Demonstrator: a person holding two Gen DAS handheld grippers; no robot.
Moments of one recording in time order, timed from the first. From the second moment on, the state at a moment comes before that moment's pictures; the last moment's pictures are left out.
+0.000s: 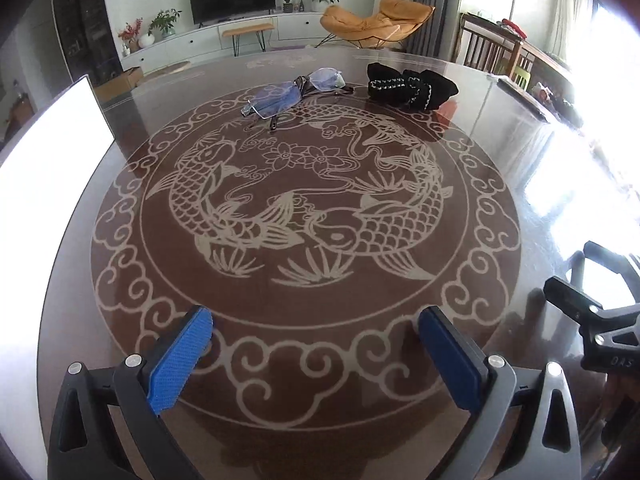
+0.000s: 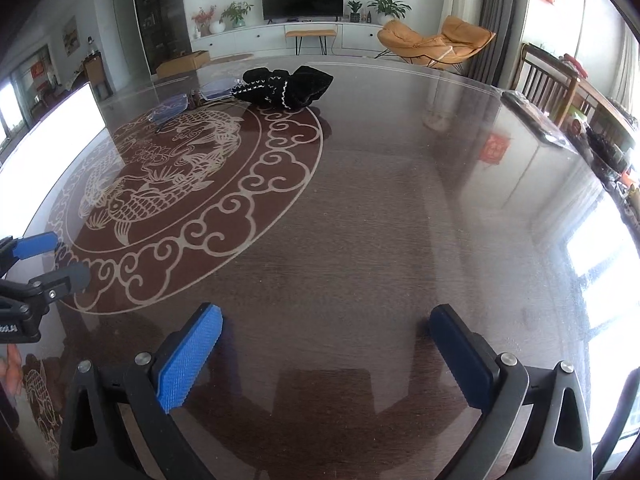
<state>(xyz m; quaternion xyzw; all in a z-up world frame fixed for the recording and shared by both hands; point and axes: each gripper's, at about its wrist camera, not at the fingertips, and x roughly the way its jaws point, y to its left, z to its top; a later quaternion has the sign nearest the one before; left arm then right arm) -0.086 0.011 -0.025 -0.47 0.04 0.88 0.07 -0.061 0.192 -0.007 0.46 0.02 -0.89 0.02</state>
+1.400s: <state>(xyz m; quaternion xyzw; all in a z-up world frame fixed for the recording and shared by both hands) -0.094 0.012 -0.025 -0.46 0.03 0.89 0.06 -0.061 0.192 -0.007 0.46 0.02 -0.89 0.02</state>
